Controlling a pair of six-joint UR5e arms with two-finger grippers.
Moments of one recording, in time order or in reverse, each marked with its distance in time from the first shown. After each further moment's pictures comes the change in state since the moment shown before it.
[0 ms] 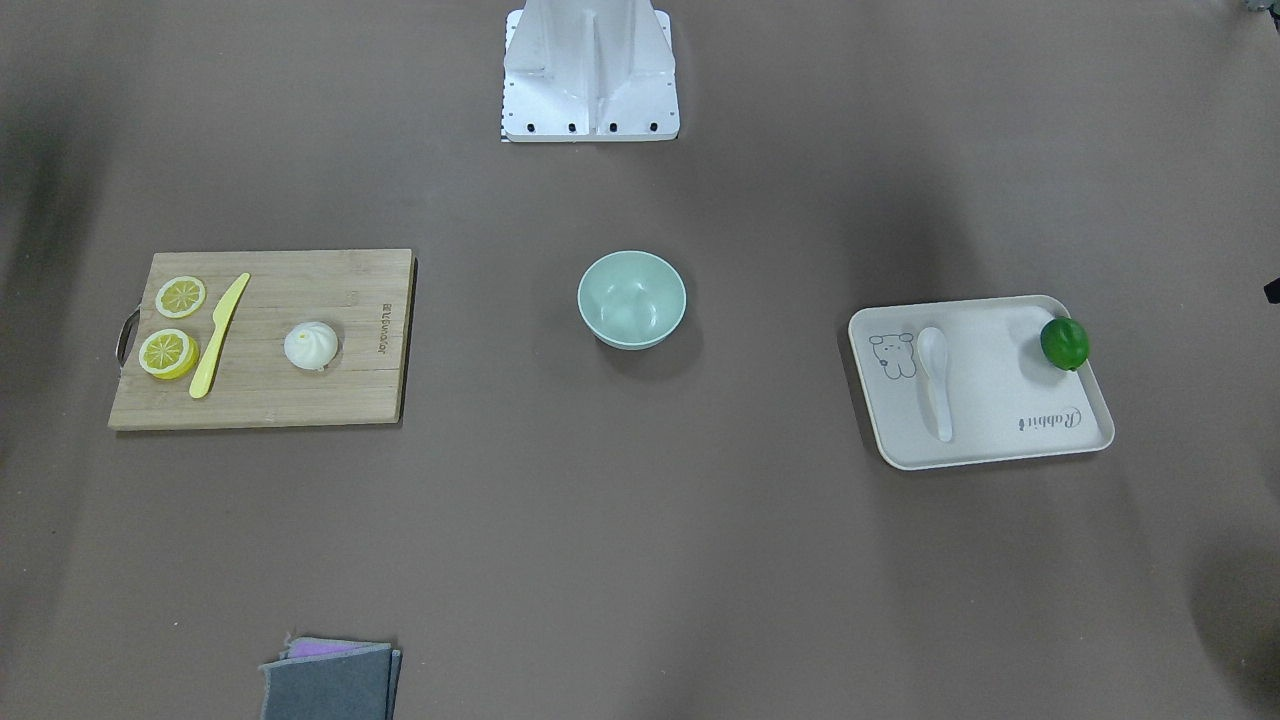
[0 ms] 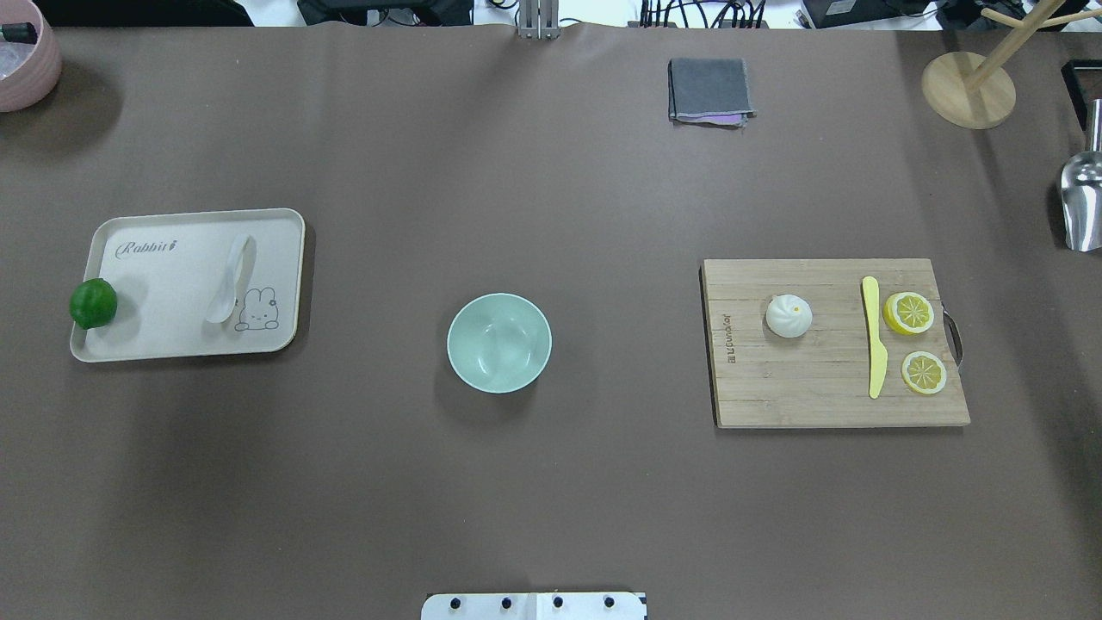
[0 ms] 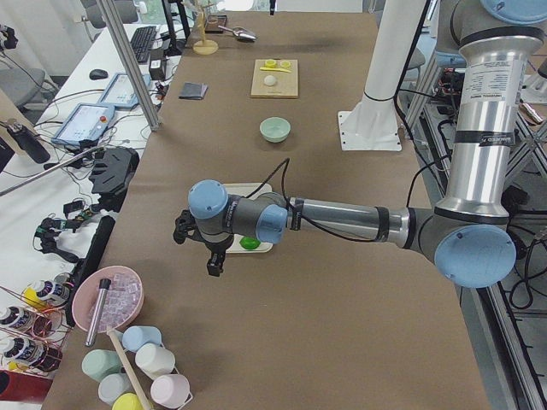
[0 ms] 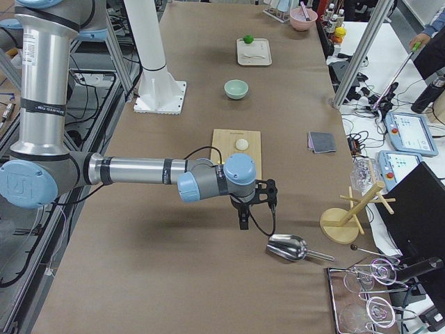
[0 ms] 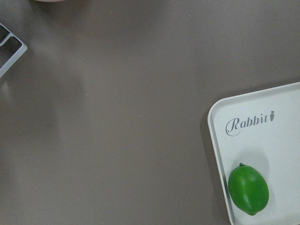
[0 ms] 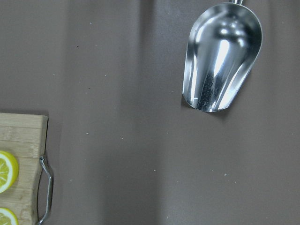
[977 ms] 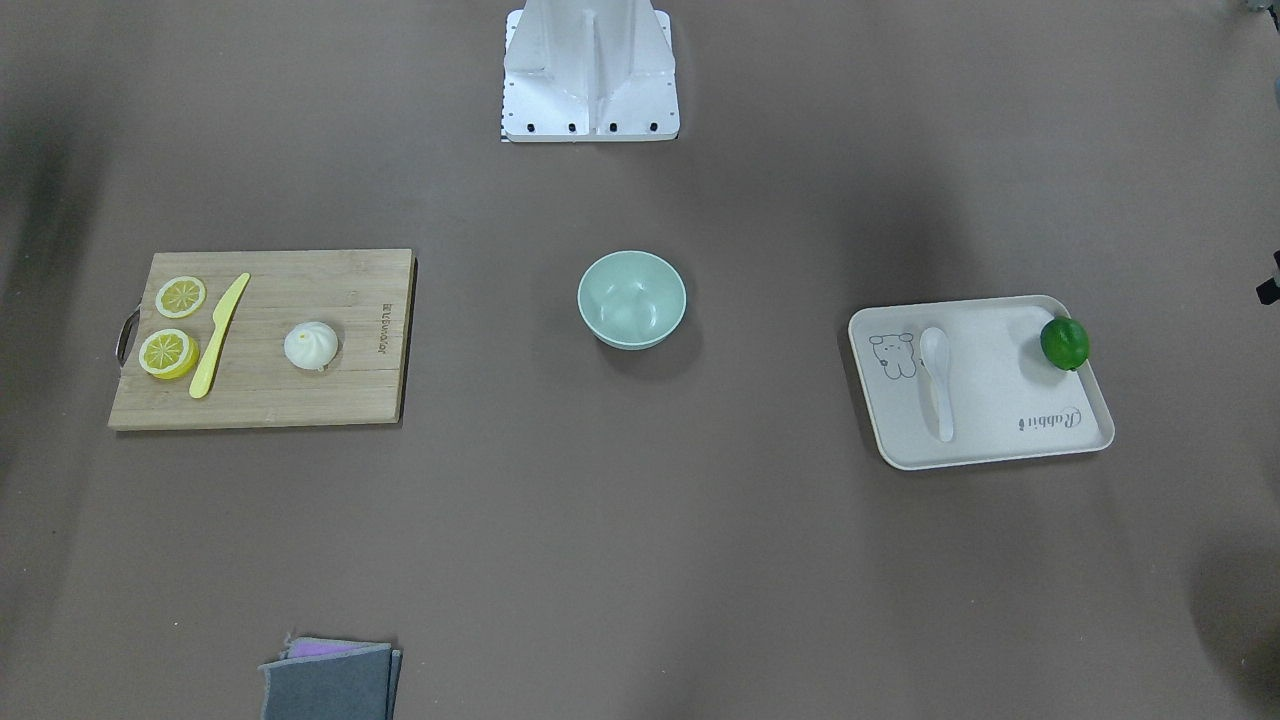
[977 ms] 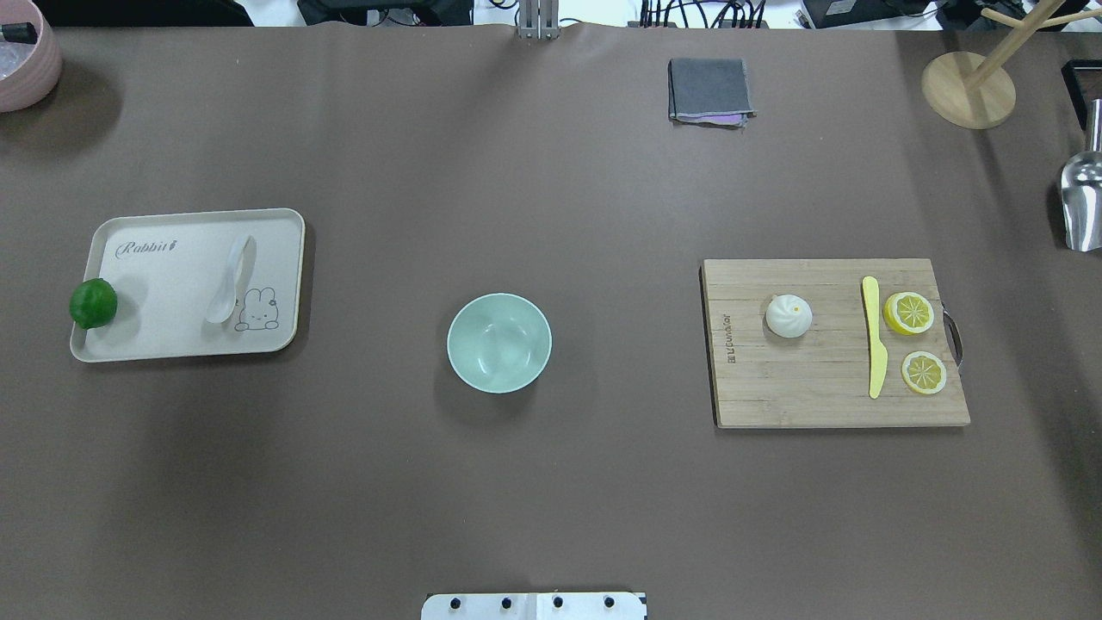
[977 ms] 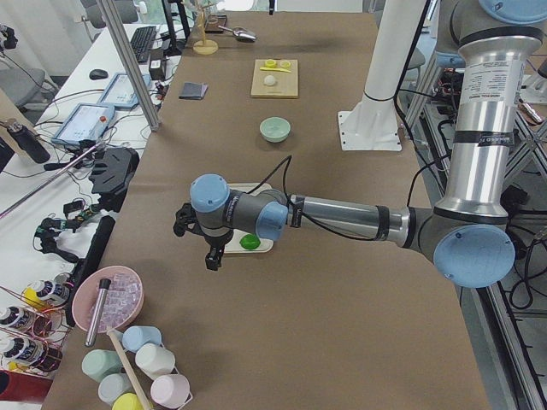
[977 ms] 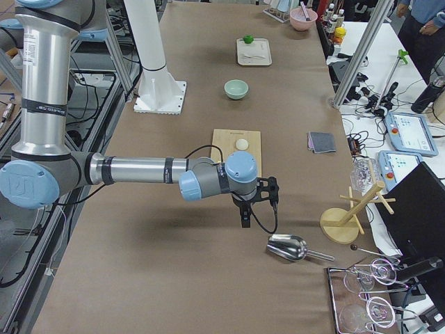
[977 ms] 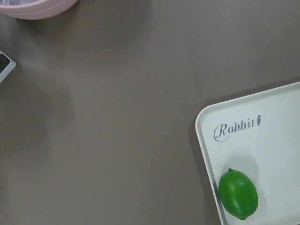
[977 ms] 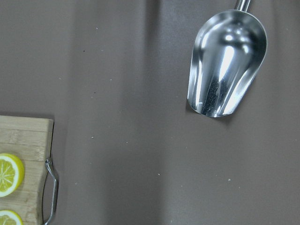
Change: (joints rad) left arm 0.011 0.005 -0.018 -0.032 0.002 -0.008; right arm 0.000 0.009 0.001 0.001 0.004 0.001
